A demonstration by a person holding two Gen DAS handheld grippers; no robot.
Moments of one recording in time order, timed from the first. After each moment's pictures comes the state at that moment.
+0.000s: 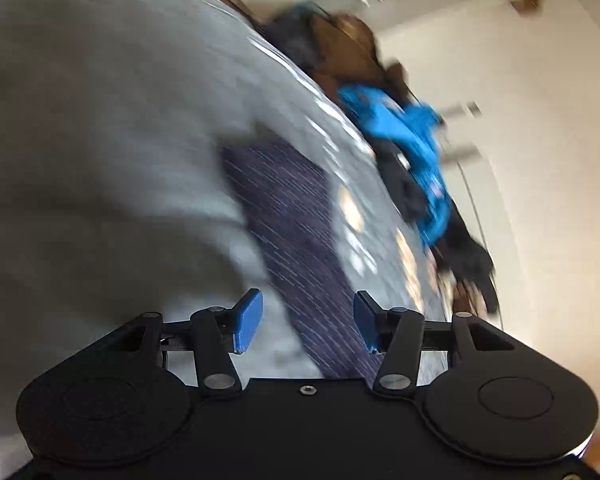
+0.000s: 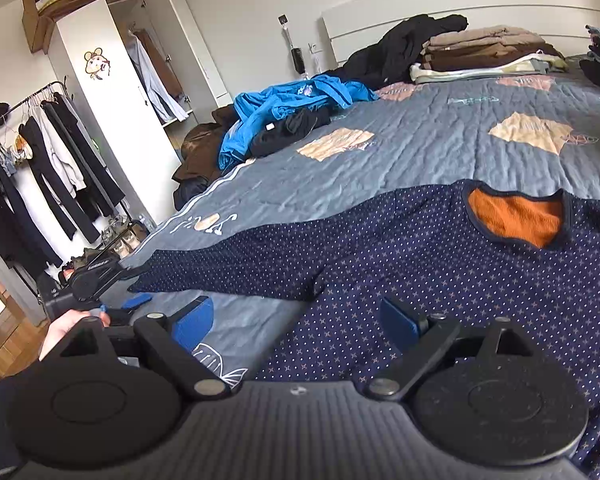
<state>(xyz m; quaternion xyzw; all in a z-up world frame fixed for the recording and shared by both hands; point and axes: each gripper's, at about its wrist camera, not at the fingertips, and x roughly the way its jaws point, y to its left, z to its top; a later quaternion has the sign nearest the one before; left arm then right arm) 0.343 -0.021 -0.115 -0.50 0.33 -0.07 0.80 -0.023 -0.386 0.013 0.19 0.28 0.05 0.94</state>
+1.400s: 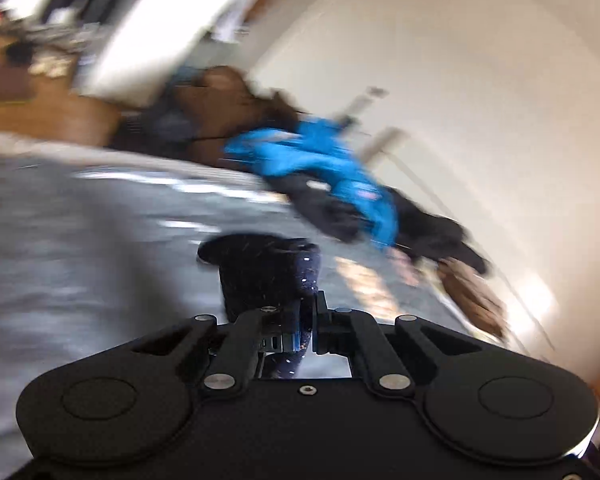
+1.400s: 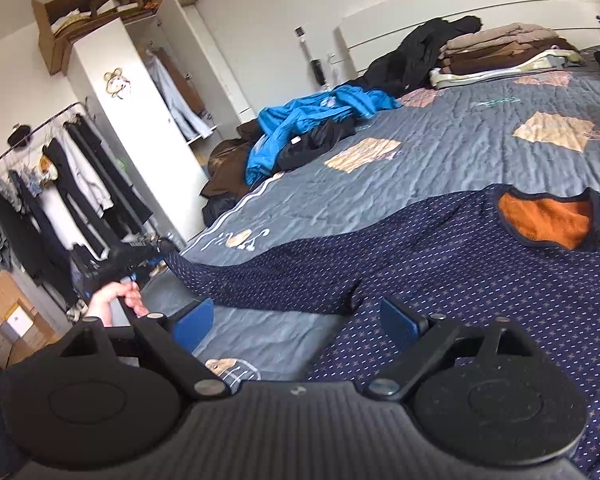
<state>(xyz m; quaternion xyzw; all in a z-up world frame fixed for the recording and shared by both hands) 0.363 -0.114 -0.003 -0.30 0.22 -0.21 0.90 -0.026 -0.385 0.023 0.22 0.25 0.07 0.94</state>
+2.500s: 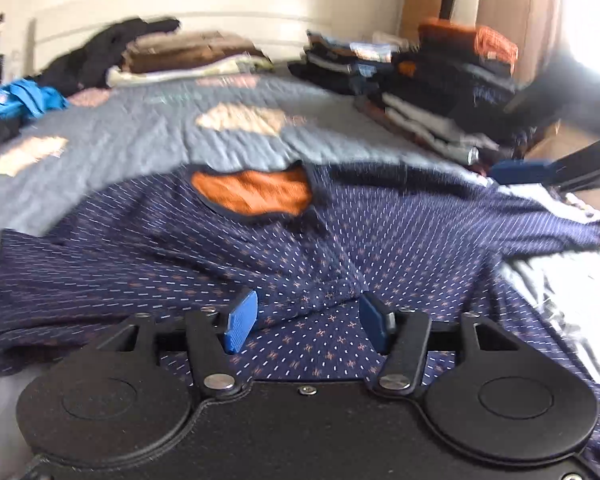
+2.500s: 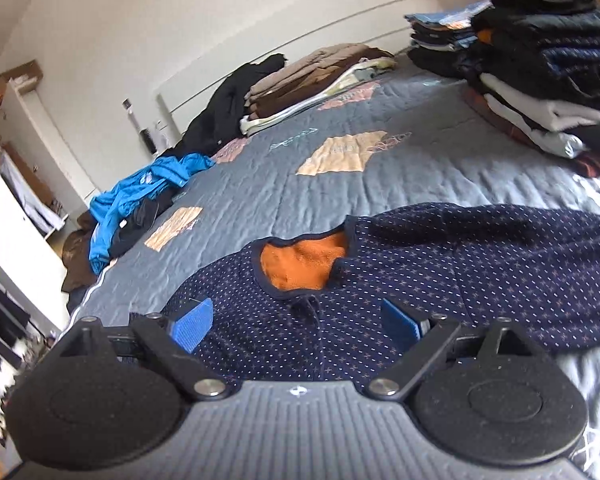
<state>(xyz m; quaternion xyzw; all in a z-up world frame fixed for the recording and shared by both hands) 0.111 -0.382 -0.040 0.12 0.28 -0.50 0.81 -0.080 -0.550 -0.003 0.28 0.23 -0.16 0.92</state>
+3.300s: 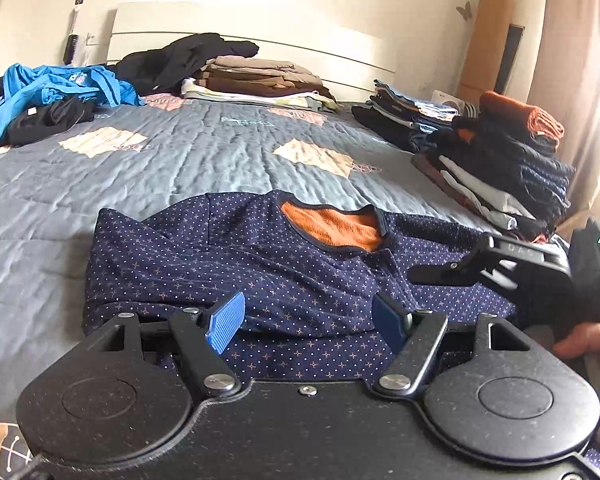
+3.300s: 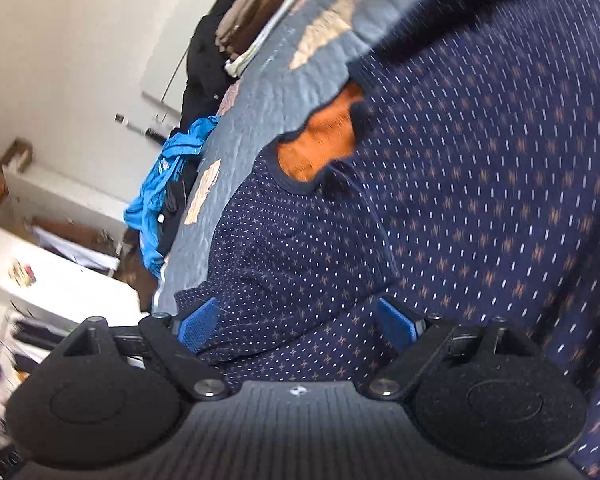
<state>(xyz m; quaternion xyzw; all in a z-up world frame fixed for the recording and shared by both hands) 0.144 -0.334 -0.023 0.04 0.28 -0.45 0.84 -0.042 -0.547 -0.116 0.54 0.24 -0.07 0.80</state>
